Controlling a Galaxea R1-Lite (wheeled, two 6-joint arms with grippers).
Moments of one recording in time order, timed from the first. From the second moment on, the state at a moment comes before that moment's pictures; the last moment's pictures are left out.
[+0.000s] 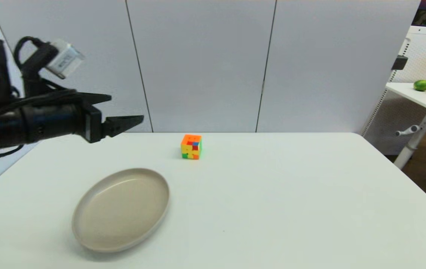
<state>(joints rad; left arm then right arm) -0.24 1.43 -0.99 -0.20 -0.34 0.27 0.00 0.00 0.00 0.00 0.00 0.01</state>
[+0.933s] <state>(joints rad) -0.45 2.10 -1.73 0.27 -0.14 0.05 0.00 0.00 0.00 0.00 0.00 0.01</state>
